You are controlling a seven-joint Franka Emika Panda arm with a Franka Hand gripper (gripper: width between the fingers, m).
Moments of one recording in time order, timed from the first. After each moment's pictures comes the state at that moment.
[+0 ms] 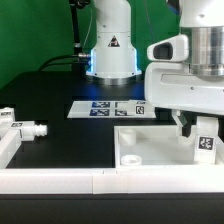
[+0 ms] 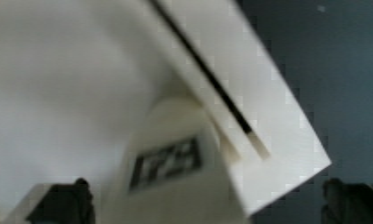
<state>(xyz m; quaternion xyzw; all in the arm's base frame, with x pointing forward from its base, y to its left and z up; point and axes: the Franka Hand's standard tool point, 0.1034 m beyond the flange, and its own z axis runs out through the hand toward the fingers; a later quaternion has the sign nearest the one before) 0.653 0.111 0.073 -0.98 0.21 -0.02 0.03</state>
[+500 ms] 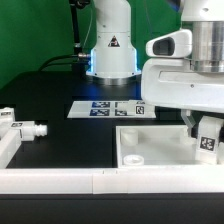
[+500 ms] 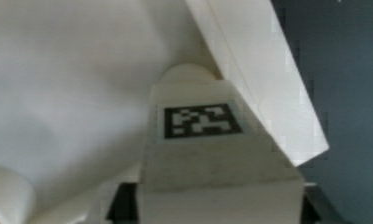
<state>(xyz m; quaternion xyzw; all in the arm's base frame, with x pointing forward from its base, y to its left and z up) 0.652 0.107 0.070 -0.96 0.29 -0.02 0.02</state>
